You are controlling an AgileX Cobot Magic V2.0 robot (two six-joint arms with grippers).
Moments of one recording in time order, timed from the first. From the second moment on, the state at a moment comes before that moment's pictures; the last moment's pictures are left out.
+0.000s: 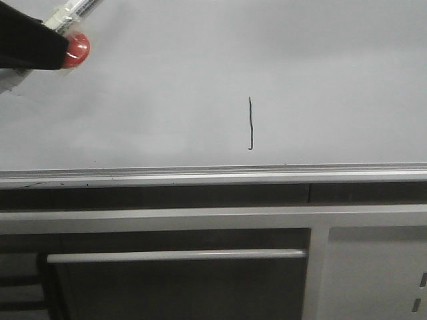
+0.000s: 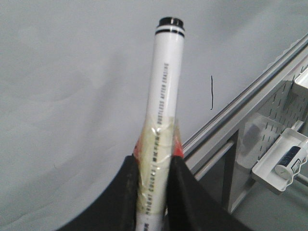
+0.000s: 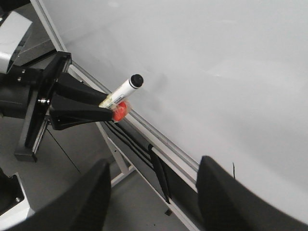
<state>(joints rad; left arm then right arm) -0.73 0.92 -0.51 -1.78 0.01 1.96 0.27 0.85 -0.84 1.02 0.74 -0.97</state>
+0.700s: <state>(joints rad) -0.73 0.93 -0.51 -1.78 0.02 1.94 0.27 0.85 -0.84 1.02 0.74 -0.97</state>
